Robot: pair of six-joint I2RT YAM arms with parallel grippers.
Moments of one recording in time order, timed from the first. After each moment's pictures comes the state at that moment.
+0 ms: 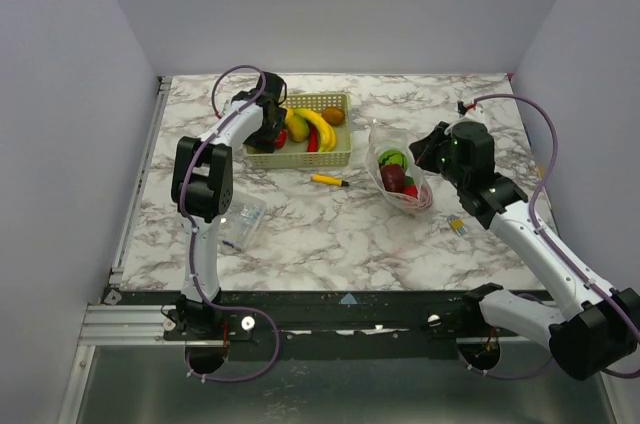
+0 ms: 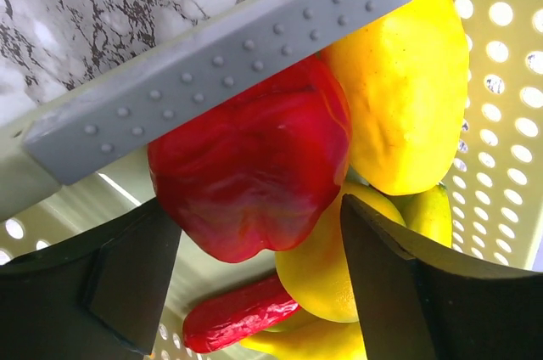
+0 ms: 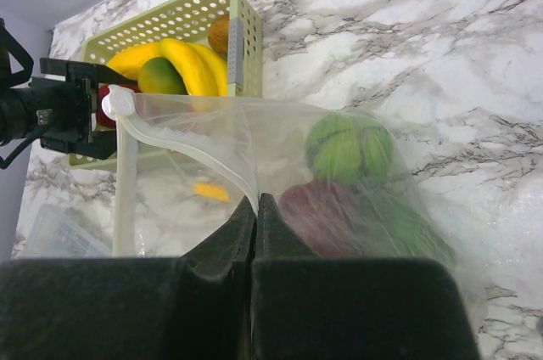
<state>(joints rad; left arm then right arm) -0.26 2.19 1.80 -0.75 -0.24 -1.53 0.39 1.07 0.90 -0.20 0.14 0.57</state>
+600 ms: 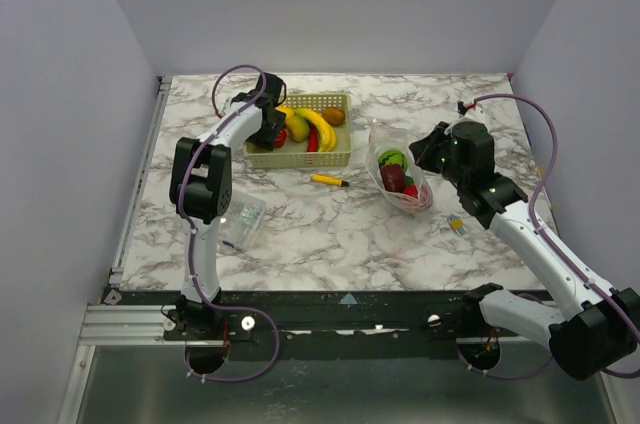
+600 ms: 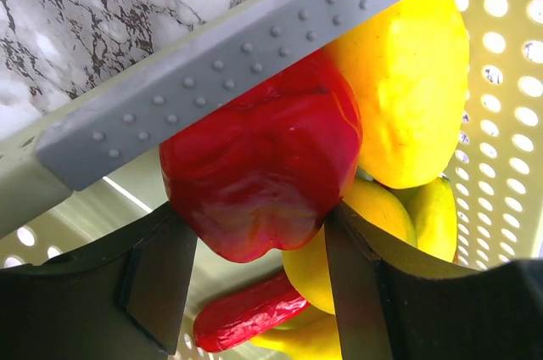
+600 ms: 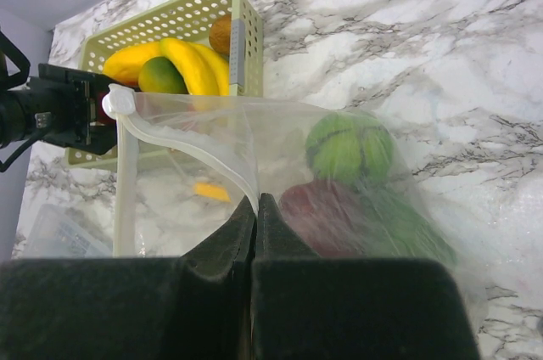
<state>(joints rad) -0.26 2.17 1.77 -0.72 -0.25 -1.49 0.39 1.07 0.90 -0.20 0.14 0.57</state>
